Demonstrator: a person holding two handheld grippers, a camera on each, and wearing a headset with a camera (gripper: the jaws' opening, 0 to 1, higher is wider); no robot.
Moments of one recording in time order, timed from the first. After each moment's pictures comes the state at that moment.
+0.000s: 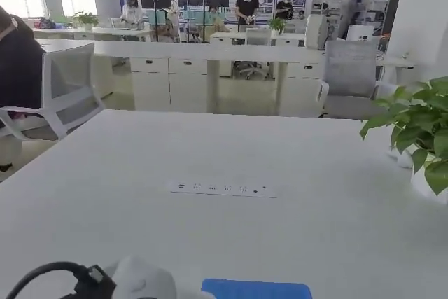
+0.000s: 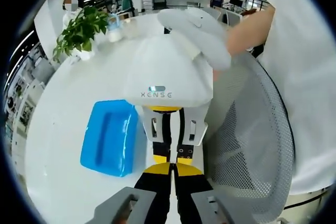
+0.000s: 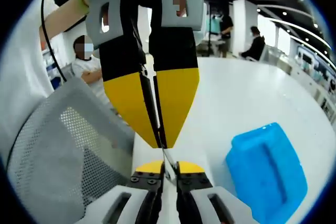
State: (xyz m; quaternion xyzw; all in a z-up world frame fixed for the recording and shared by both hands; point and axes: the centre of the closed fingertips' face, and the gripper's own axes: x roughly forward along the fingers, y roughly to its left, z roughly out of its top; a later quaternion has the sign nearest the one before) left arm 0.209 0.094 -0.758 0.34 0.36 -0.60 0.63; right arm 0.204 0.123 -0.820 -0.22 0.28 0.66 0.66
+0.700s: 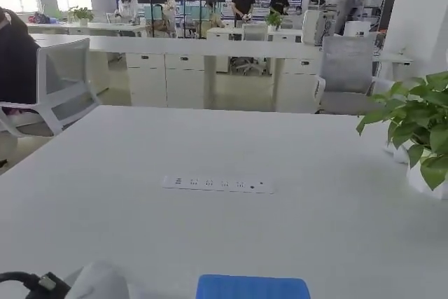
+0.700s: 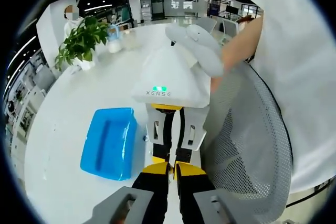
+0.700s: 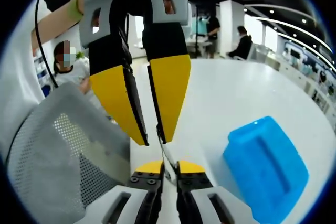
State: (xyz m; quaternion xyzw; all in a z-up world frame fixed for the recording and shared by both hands) left arm 0.198 0.094 -0.752 0.32 0.32 -0.62 0.64; right arm 0.203 0.124 -0.820 -0.20 0.28 0.62 0.70
